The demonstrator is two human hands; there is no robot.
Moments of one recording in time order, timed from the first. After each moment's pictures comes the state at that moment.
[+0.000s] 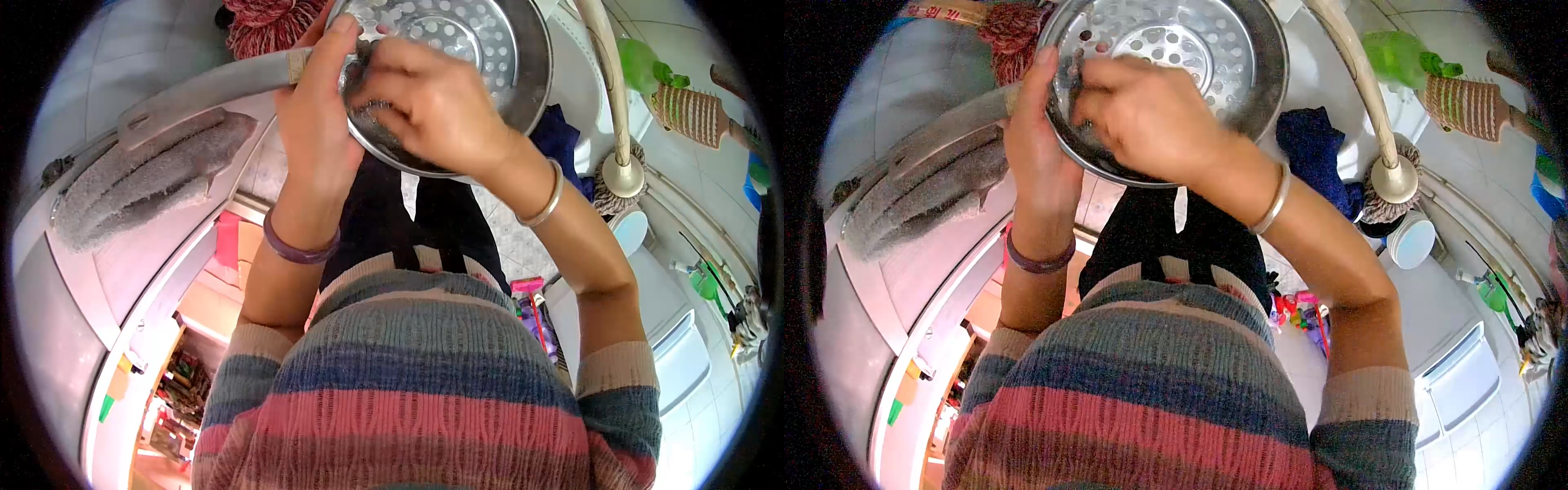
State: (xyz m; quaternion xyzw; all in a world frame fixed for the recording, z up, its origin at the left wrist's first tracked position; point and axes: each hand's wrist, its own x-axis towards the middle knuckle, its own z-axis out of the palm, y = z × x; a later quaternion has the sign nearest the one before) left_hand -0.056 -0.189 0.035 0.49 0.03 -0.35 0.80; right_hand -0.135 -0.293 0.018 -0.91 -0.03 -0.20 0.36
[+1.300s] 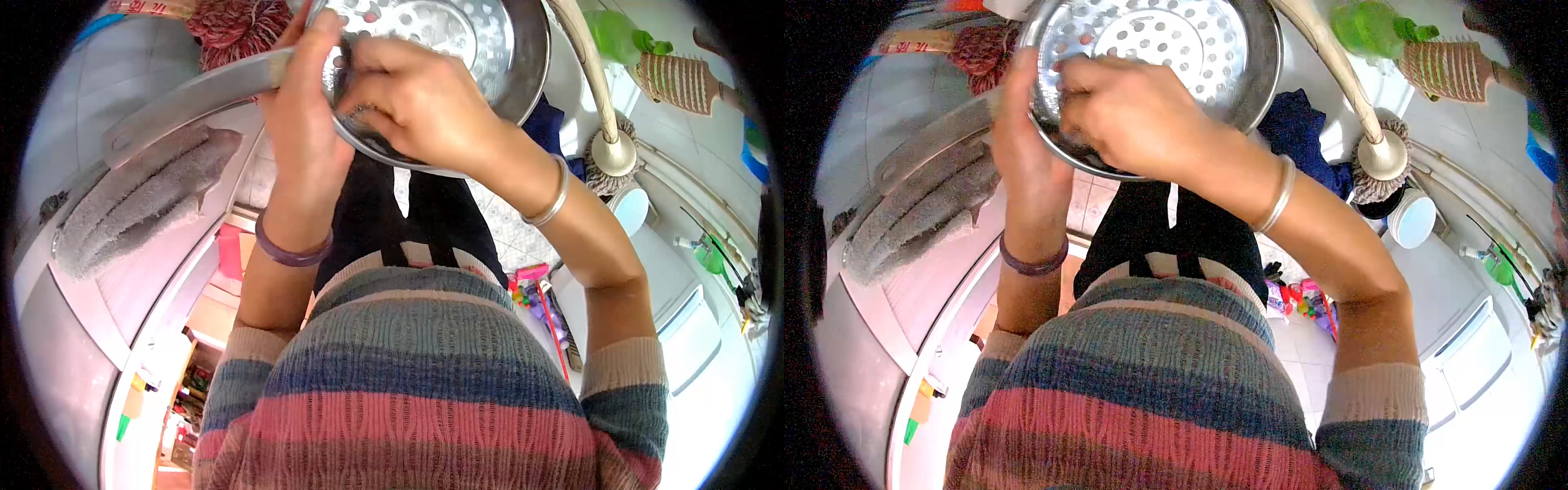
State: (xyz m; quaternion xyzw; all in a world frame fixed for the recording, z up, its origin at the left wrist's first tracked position) left_hand -0.068 -0.209 0.034 0.53 0.04 -0.31 0.79; right_hand -0.152 -0.306 0.025 -0.92 0.00 -0.17 0.34
